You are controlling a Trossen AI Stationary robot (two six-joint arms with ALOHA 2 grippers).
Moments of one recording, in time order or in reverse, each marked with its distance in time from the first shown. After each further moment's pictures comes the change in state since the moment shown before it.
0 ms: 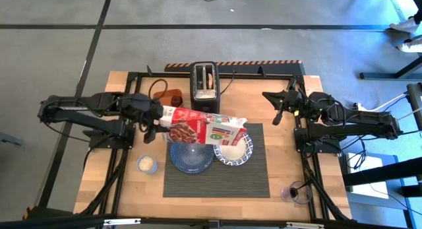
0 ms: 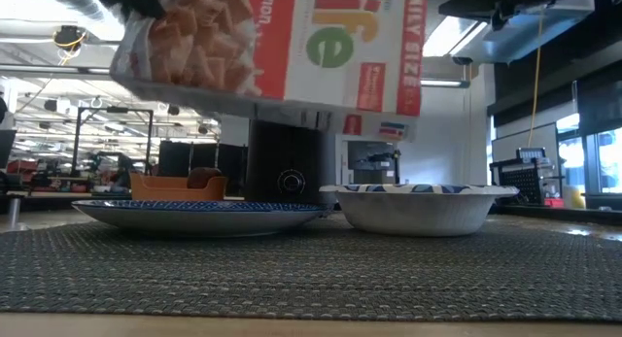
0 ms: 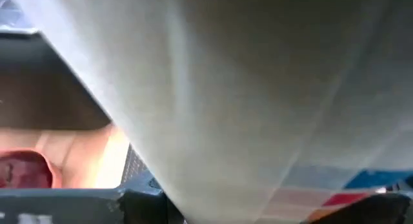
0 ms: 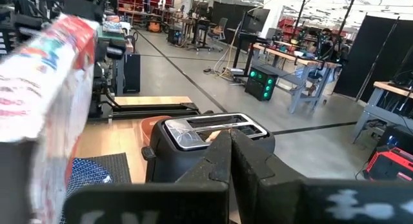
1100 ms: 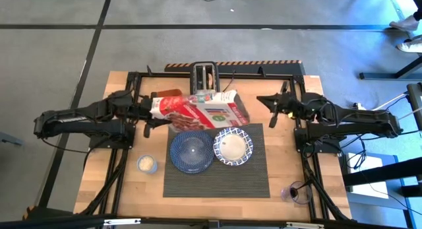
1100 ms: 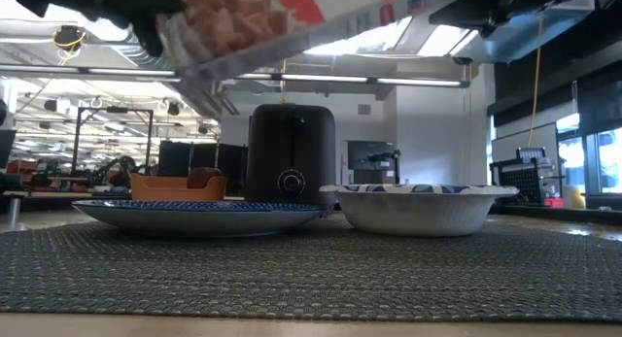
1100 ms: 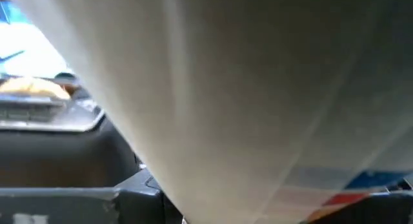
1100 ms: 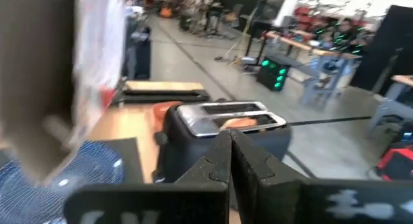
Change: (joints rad) left arm 0.201 -0.319 -0.400 0.562 0.140 0.079; right arm 0.000 0.064 0.000 0.004 -0.041 -0.001
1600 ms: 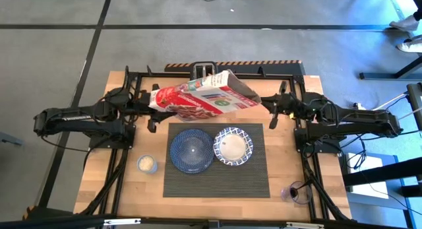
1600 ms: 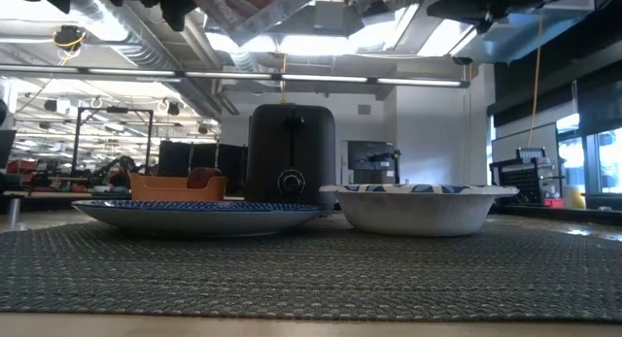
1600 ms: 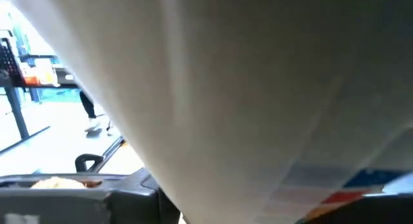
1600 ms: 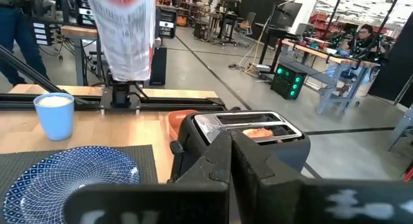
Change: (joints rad) left arm 0.002 0.093 0.000 0.362 -0.051 0.061; right arm 0.001 0.016 0.001 0.034 -0.070 0.003
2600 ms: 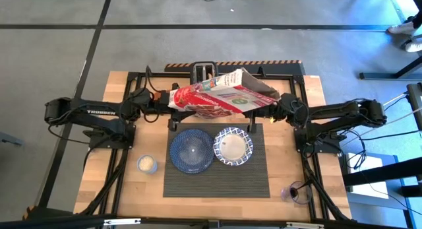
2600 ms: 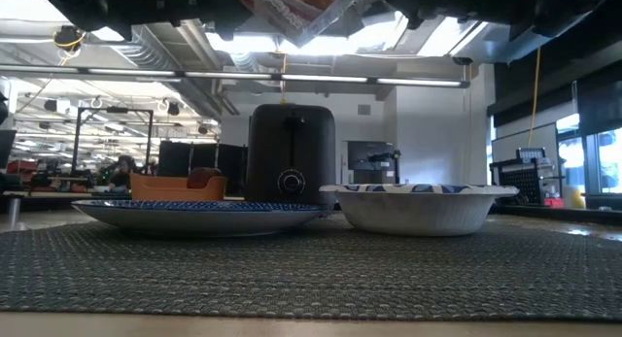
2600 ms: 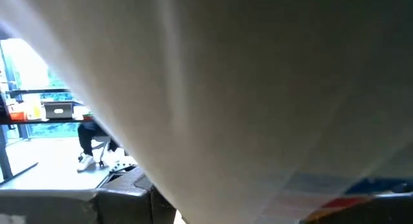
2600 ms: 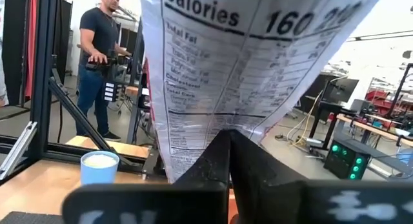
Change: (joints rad) left arm 0.000 0.448 0.003 0.536 0.038 0.020; right arm -0.002 0.499 -0.003 0.774 -0.294 -0.051
